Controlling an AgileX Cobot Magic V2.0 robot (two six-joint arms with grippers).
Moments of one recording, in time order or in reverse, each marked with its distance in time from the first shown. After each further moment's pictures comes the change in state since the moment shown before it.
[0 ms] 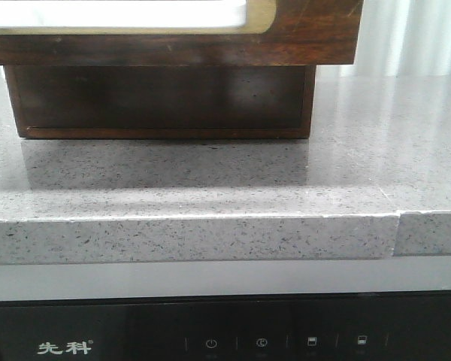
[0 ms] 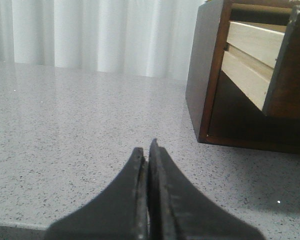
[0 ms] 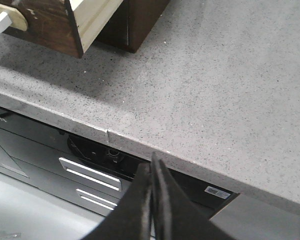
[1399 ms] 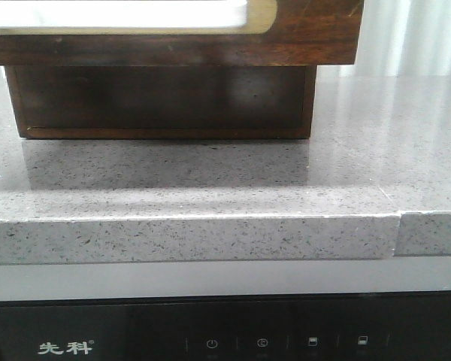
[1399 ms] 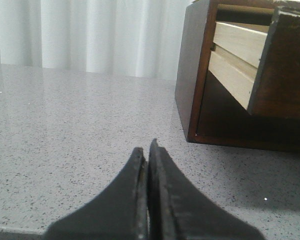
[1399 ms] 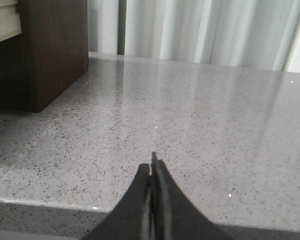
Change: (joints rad) left arm -0.040 0.000 0.000 0.000 -0.004 0.000; right arm -0.370 -0.412 0.926 -0.014 -1.037 0.000
